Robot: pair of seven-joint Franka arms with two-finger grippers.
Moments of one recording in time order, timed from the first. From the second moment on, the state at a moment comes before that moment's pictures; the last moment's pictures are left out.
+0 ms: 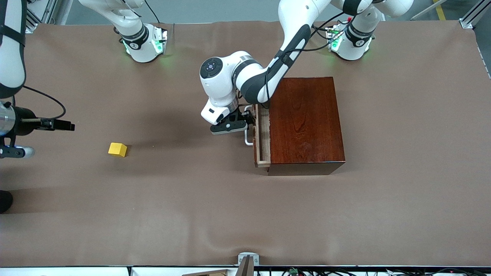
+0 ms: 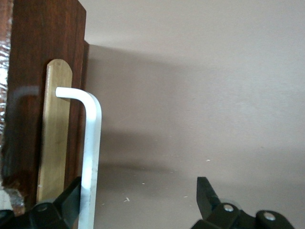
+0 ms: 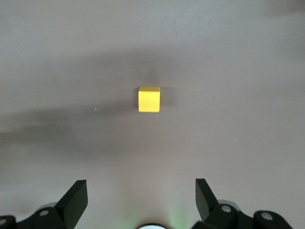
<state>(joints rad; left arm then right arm) -0.97 0.81 0.07 -1.21 0.15 2.03 -1.08 -0.03 0.29 -0.10 -1.47 0.05 1.49 -0.05</state>
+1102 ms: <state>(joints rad) -1.02 0.79 0.07 -1.17 0.14 2.14 -1.10 -0.03 0.40 -0.10 -1.62 0.05 1.80 -0.05</state>
